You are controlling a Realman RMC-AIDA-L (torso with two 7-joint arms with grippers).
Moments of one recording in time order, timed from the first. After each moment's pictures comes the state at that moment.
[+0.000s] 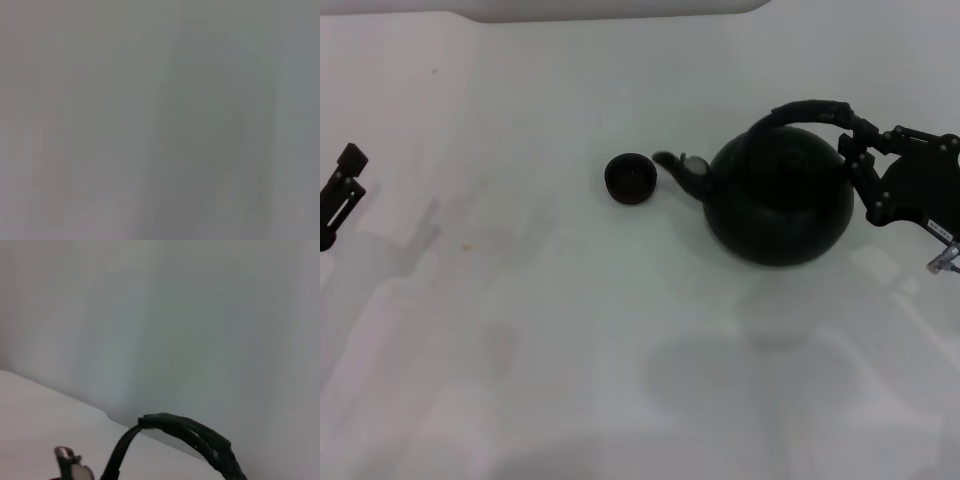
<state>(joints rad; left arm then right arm) -0.02 -2.07 1.33 0.39 -2.56 -1.41 2.53 -0.03 2.02 1.44 0.83 -0.64 0.92 -2.59</state>
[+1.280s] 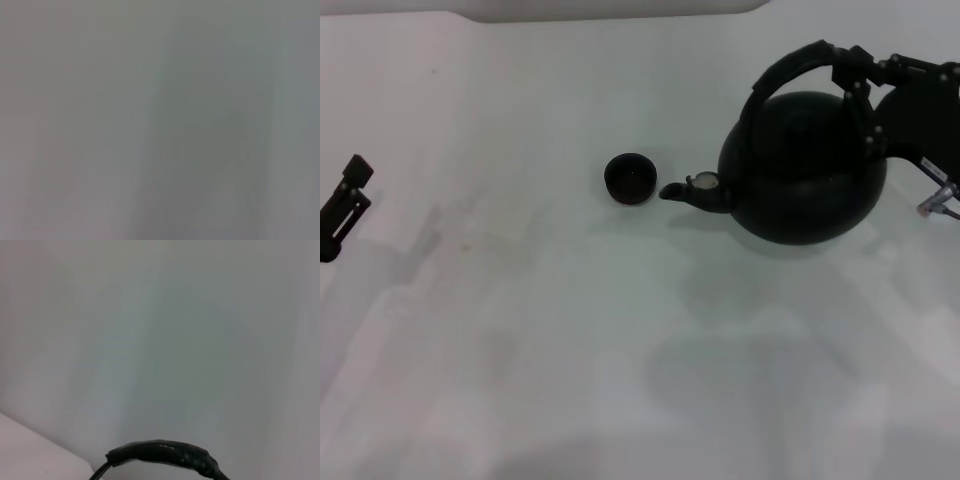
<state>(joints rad) -0.02 -2.07 1.34 0.35 -2.56 -1.43 2.54 -0.07 2.02 1.38 1.09 -0.61 0.79 -2.59</state>
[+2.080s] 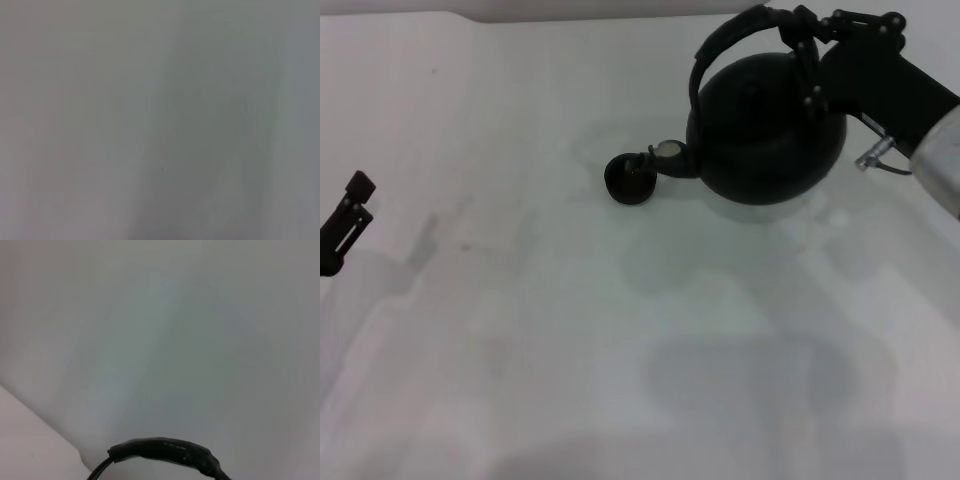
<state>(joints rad) -0.02 -2.07 1.34 0.32 -2.56 -1.43 2.54 0.03 2.03 1.26 1.18 -0.52 0.52 -2.78</state>
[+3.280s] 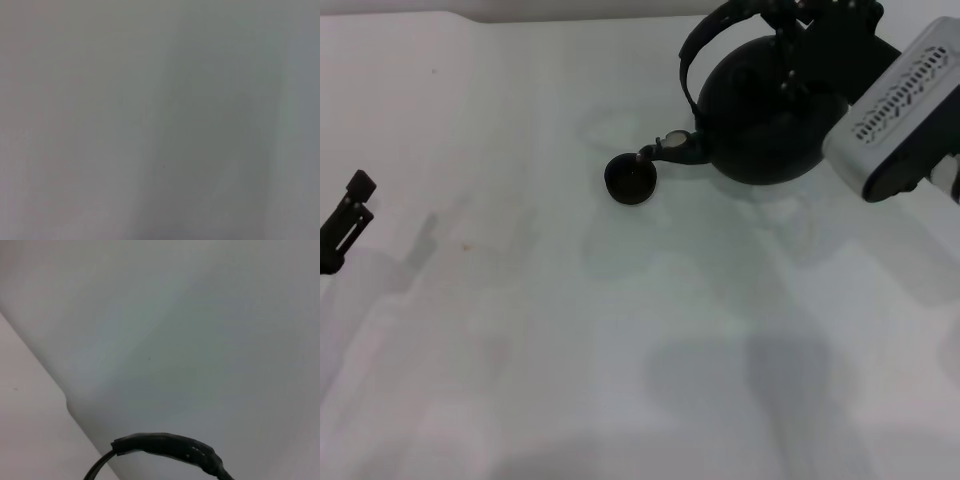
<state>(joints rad) -0.03 -2.07 1.34 0.32 -2.56 -1.42 2.54 0.07 2.03 1.17 1.33 -0.54 0.17 -2.98</state>
